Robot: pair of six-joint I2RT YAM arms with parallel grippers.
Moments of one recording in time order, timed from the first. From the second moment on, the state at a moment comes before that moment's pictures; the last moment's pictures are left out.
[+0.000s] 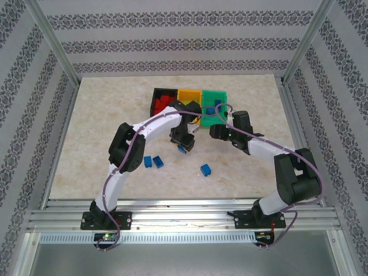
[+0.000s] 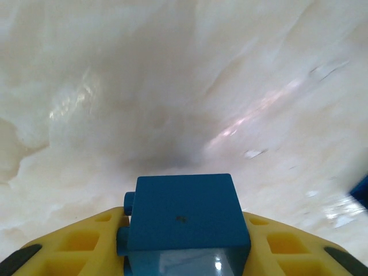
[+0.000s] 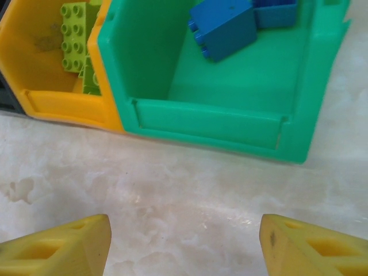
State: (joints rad) left arm -0.67 2.25 1.96 -1.25 0.14 -0.14; right arm 0.23 1.52 0.74 0.05 -0.23 0.34
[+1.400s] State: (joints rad) left arm -0.66 2.43 2.44 -0.89 0.16 -0.37; right arm 0.13 1.40 0.61 0.18 -0.27 0.47
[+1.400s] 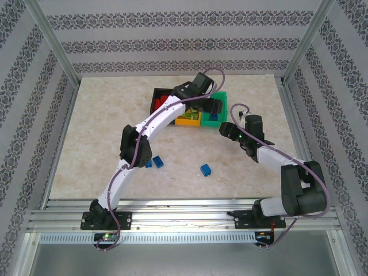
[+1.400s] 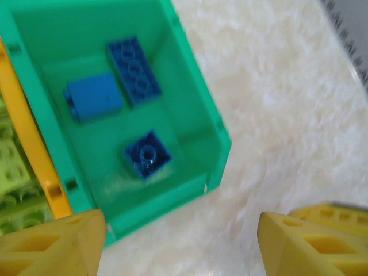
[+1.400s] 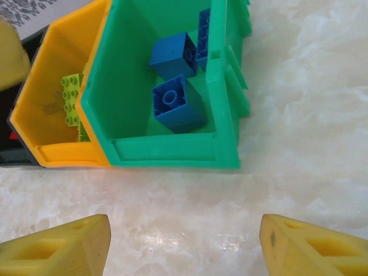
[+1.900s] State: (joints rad) left arm -0.77 1.87 1.33 -0.52 0.19 -0.32; right arm 0.09 1.42 0.60 0.22 -0.31 0.52
